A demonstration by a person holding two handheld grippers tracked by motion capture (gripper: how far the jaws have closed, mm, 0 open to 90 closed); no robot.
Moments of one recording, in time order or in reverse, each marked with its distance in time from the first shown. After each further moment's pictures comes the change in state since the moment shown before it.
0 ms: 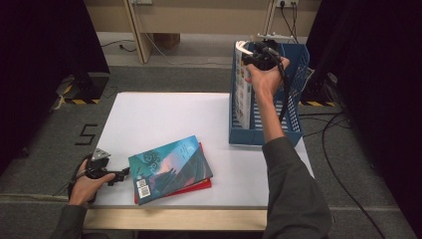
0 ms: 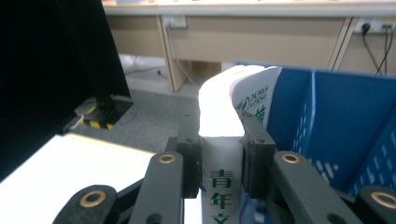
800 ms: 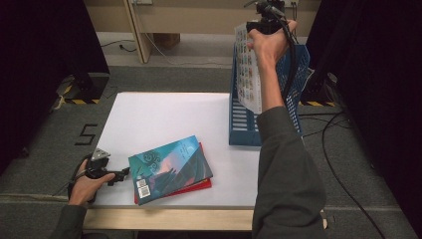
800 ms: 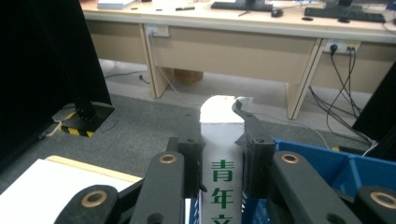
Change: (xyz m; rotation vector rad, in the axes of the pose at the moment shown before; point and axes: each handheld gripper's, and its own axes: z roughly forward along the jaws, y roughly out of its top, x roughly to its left) left arm 0.001 0.000 0.000 0.001 -0.004 -0.001; right arm 0.010 0.086 -0.015 0.010 -0.086 -0.033
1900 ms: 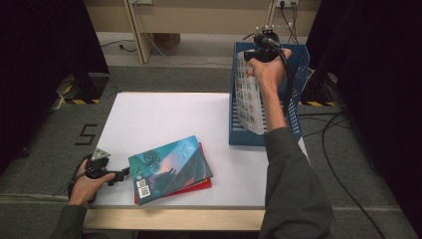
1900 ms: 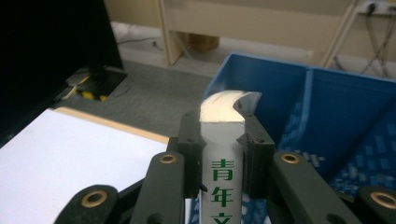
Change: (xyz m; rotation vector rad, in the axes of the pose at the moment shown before) left arm 0.000 0.000 0.000 -0.001 0.002 -0.001; right arm -0.009 -0.064 0.019 0.117 0.075 -0.021
